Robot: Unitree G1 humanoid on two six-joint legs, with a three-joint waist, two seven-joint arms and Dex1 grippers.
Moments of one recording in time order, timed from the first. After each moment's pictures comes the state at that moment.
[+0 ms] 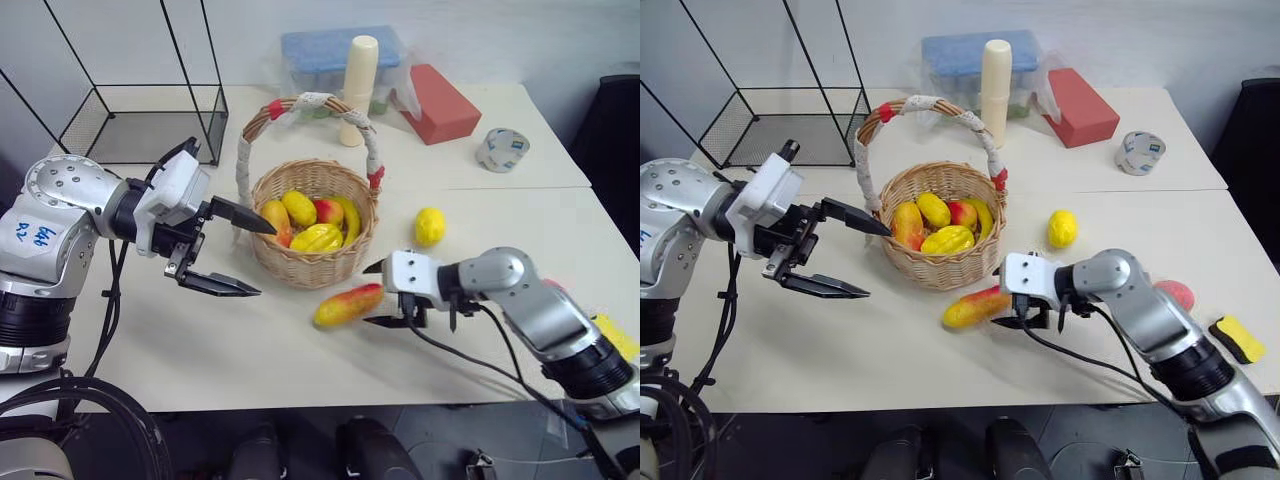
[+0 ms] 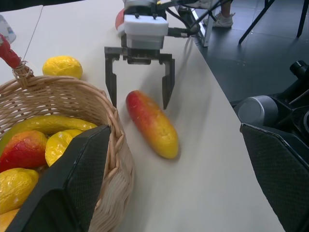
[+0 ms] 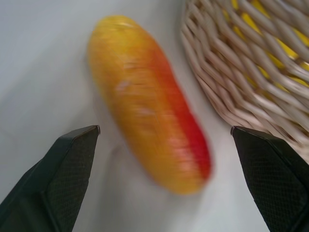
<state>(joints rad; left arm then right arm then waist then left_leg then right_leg) -0.76 0.93 -0.04 -0.09 -0.54 0.50 -1.49 -0.56 -0.78 0.39 -0.20 0.12 0.37 1.08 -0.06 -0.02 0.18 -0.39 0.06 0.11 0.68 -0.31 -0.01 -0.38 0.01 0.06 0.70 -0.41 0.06</state>
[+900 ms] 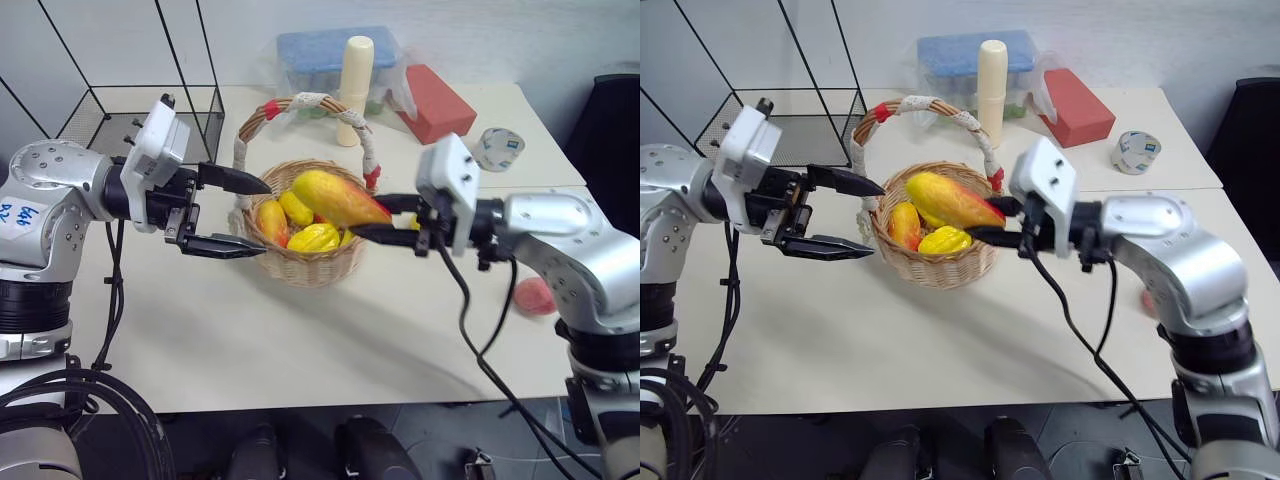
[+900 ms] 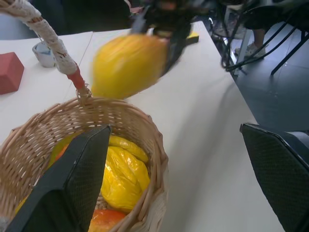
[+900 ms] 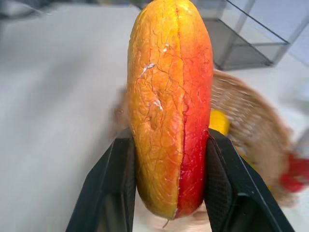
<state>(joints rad) -0.83 0.89 0.03 -0.02 -0.58 0.58 -1.38 -0.83 -0.68 0.15 -0.32 0.45 0.79 0.82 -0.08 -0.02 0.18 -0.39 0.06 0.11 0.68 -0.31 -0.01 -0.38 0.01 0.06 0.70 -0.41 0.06</state>
